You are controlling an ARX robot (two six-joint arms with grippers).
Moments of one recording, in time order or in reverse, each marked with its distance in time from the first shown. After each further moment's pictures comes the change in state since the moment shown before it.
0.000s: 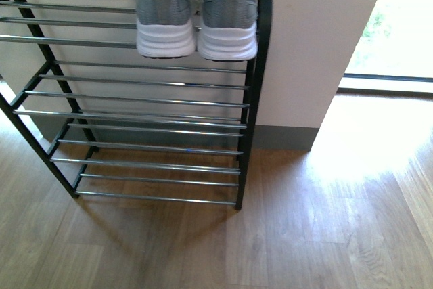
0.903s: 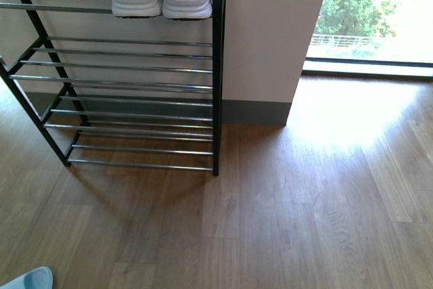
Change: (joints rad) left arm 0.000 0.000 0.000 0.000 0.001 0.000; right arm 0.000 -0.001 0.000 -0.002 0.002 0.000
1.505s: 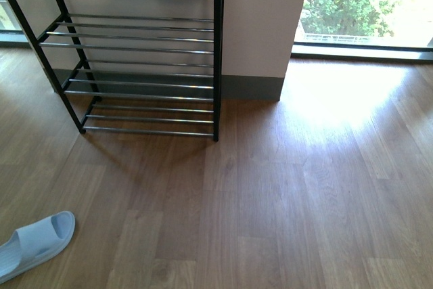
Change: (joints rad) left arm 0.000 0.000 0.000 0.000 0.000 0.000; right arm 0.000 0.000 0.000 -0.001 -0.002 0.000
